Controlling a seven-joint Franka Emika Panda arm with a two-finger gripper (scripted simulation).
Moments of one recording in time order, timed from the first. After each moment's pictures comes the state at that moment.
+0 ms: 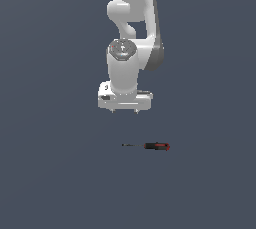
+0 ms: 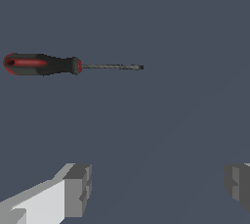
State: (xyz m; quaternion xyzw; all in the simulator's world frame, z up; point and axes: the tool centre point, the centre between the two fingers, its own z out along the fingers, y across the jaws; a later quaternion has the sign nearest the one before) arm -0.005 -0.013 0.151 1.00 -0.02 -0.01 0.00
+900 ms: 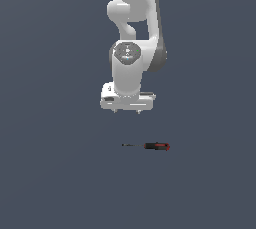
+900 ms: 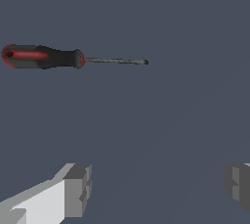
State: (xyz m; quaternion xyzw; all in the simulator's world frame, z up) arm -0.008 -0.005 0.146 1.00 -0.01 -0.03 0.01
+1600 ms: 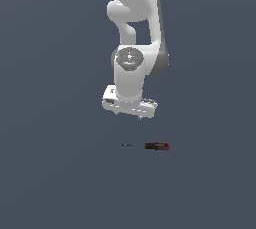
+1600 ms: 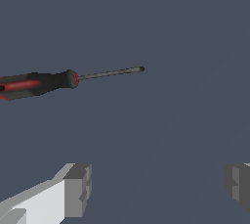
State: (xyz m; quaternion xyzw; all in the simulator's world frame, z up) arm 0.006 0.002 0.137 0.99 -0.10 -0.02 0.01
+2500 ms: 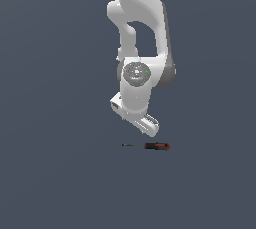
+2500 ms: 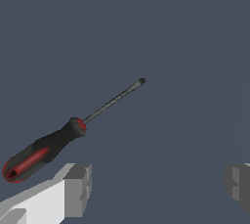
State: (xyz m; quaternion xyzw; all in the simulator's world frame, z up) arm 0.039 0.023 0.115 0.94 -0.33 -0.02 0.00
